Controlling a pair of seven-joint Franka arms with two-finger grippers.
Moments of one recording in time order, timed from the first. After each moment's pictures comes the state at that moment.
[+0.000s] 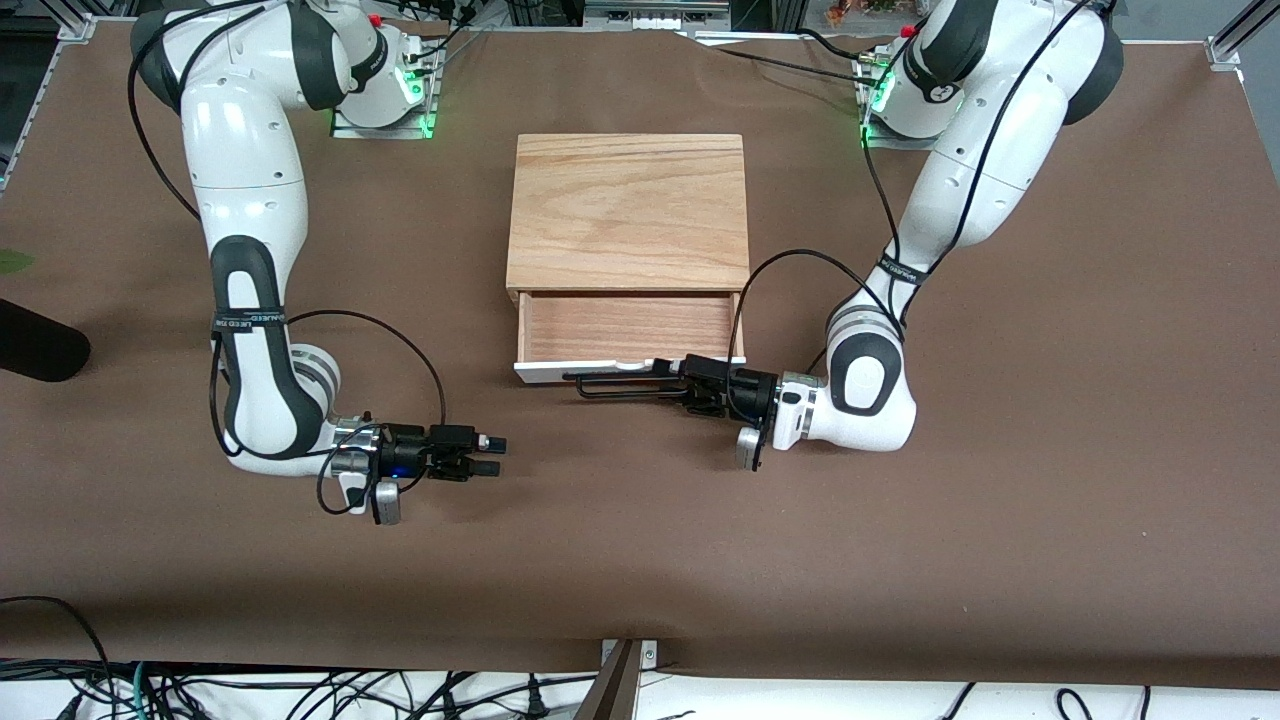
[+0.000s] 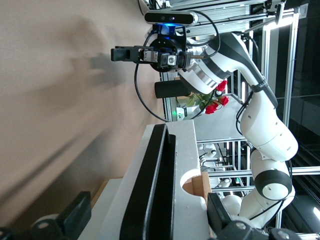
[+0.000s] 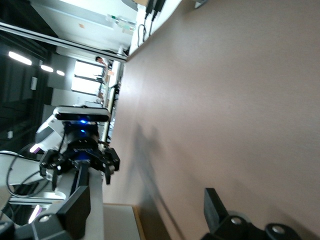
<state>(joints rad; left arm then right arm) -0.21 0.97 -0.19 -1.37 -1.44 1.86 0.84 0.27 1.03 -0.23 -1.28 1.55 1.77 -0.91</state>
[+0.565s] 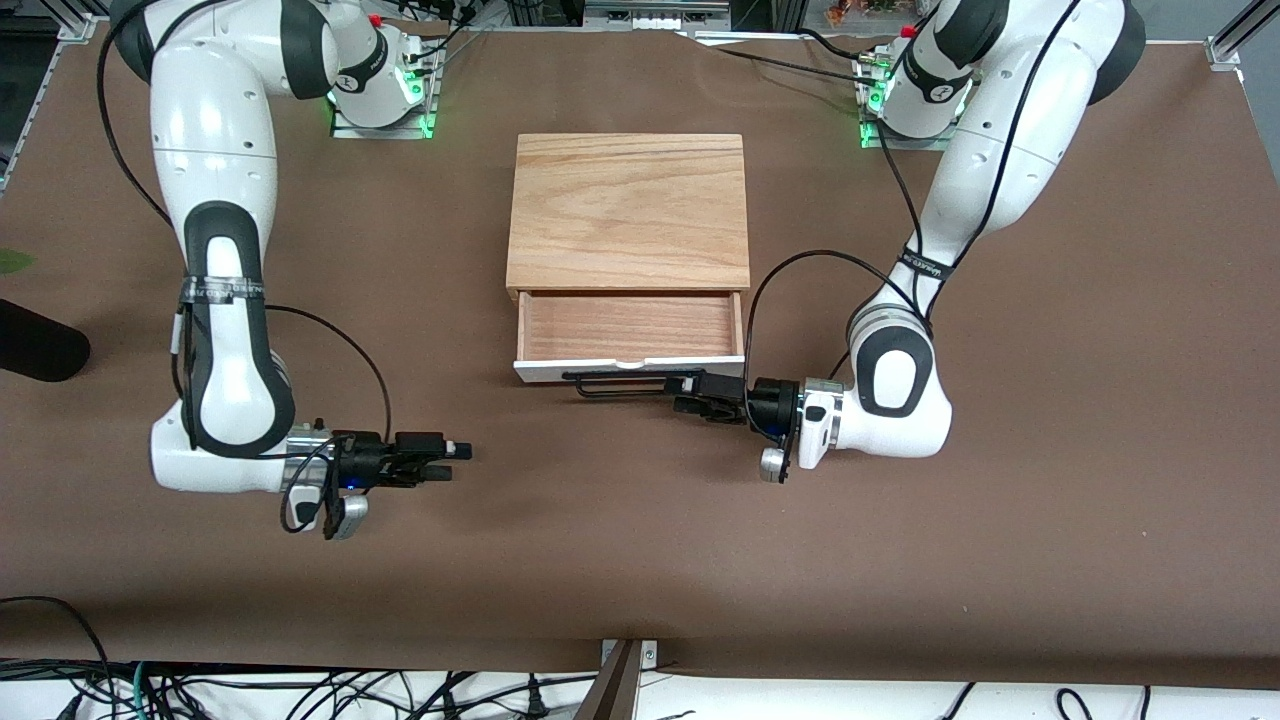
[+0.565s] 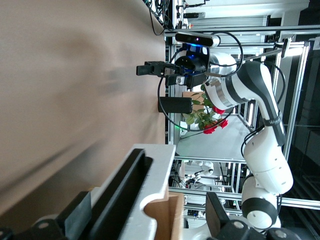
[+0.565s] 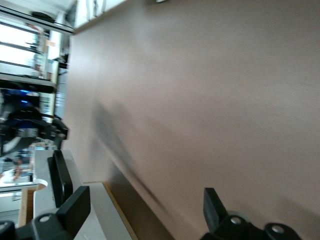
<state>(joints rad) -0.19 0.89 -0.18 -1.36 -1.43 1.88 0.62 0.28 0.95 -0.31 -1.19 1.23 1.77 -0.67</state>
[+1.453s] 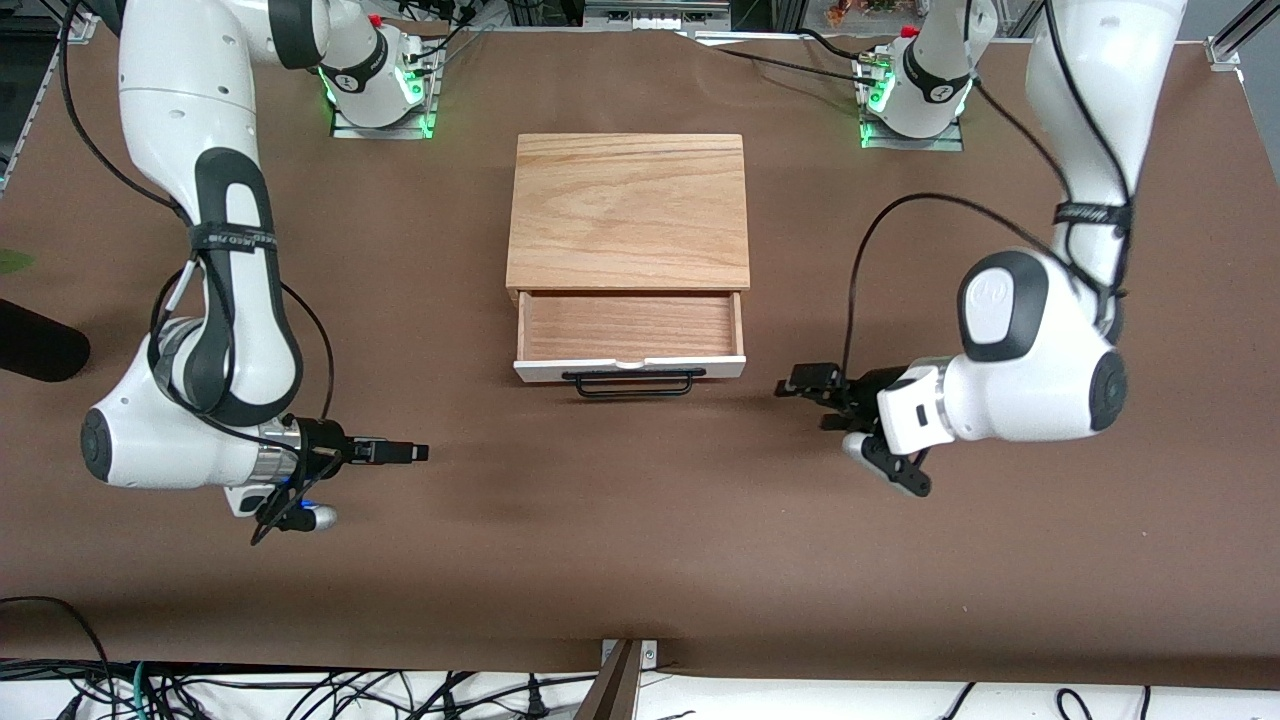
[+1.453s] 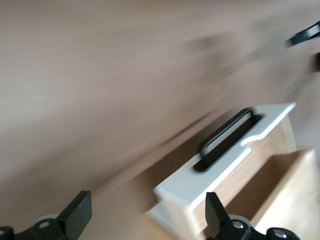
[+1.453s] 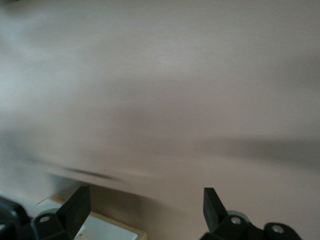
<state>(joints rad) -0.18 0.58 -0.07 -1.35 -0.52 1.87 0.33 0.32 0.84 -0.34 -1.16 0.72 1.79 -0.05</state>
